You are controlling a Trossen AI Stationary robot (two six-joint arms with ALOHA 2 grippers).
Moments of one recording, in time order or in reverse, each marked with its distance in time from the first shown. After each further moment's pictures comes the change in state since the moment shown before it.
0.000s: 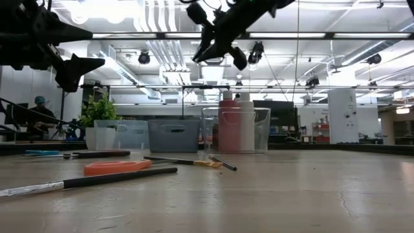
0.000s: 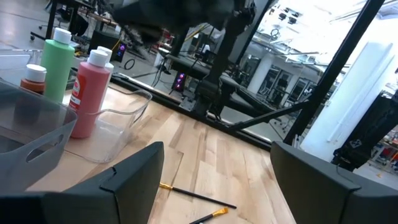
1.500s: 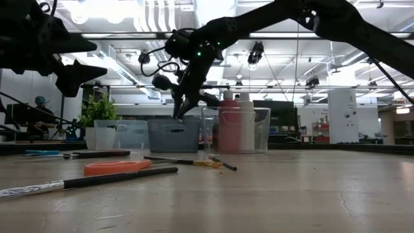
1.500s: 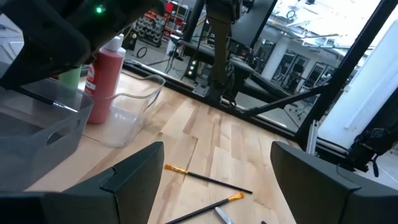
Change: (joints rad) left arm 0.001 0.085 0.000 0.002 -0.027 0.000; right arm -0.154 0.648 0.773 -0.558 -0.145 -0.028
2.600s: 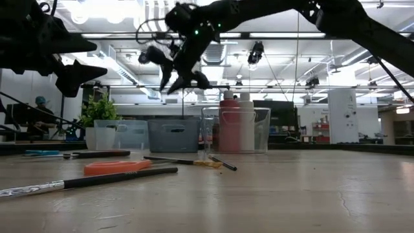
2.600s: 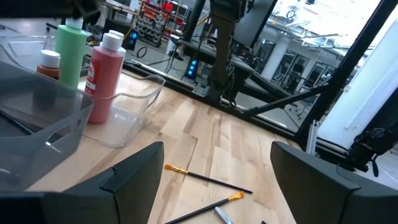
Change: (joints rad) left arm 0.000 0.000 0.000 0.000 0.000 0.000; right arm 0.036 -0.037 0.106 0.076 0.013 -0.176
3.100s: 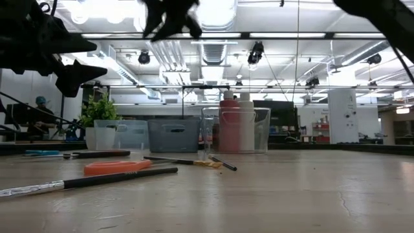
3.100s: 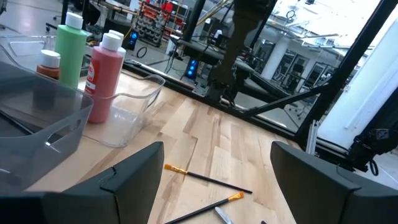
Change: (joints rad) left arm 0.000 0.000 0.000 0.000 0.001 0.000; right arm 0.234 -0.128 0.042 -0.044 0.181 -0.278
